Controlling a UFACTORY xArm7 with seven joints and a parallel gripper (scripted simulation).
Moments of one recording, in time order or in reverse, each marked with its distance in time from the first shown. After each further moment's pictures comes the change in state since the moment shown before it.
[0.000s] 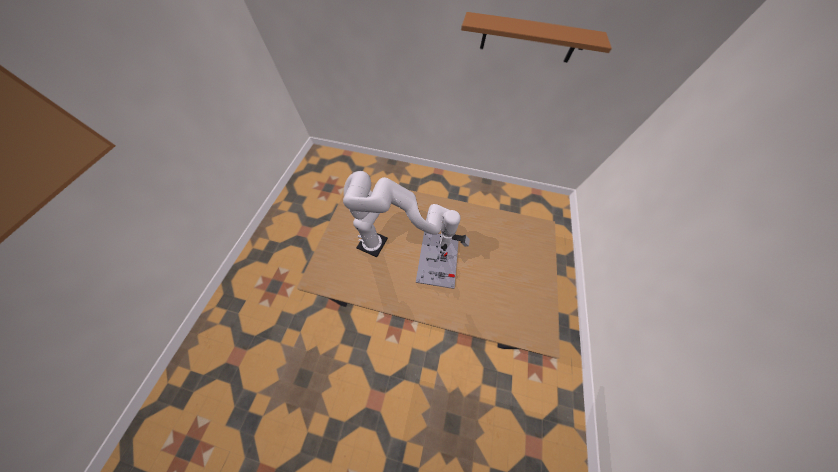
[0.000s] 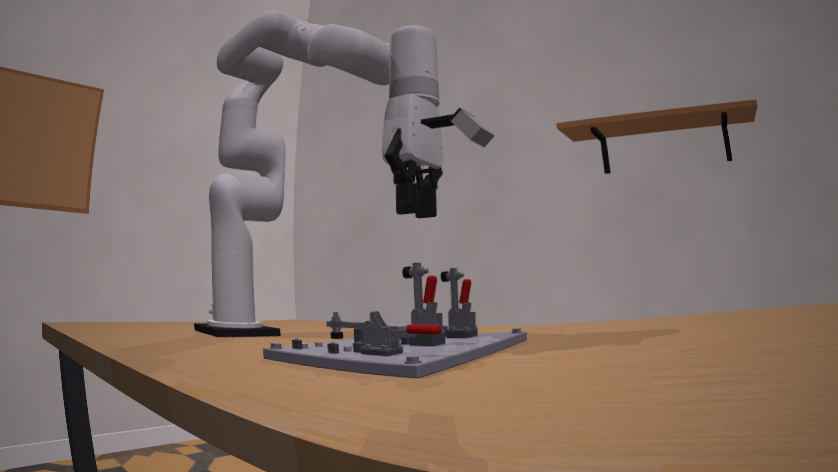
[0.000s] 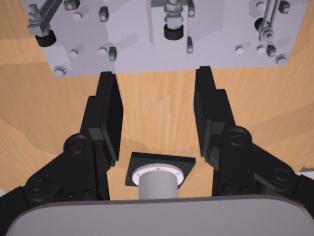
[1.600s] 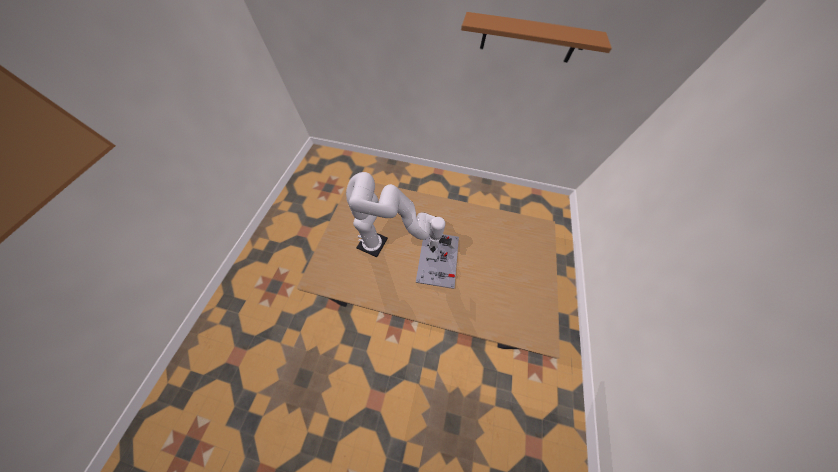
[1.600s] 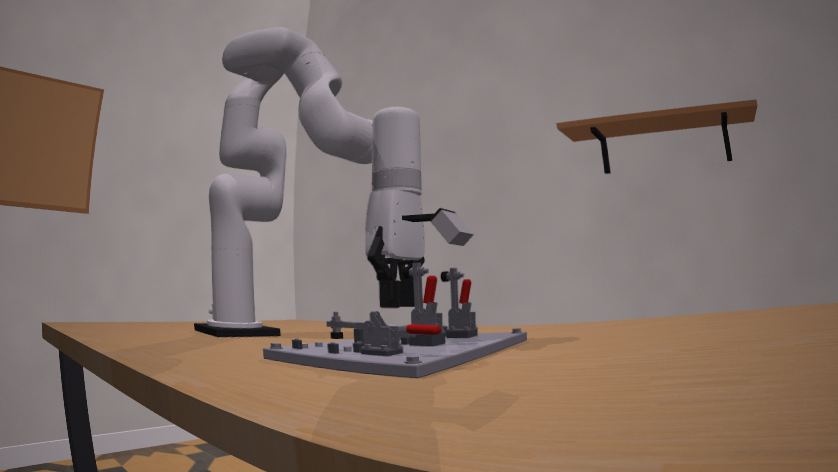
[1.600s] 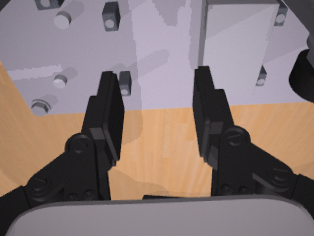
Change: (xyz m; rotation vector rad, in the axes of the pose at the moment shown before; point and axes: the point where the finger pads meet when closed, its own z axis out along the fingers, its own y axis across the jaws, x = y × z) arm -0.055 -0.035 0.128 0.000 -0.003 -0.001
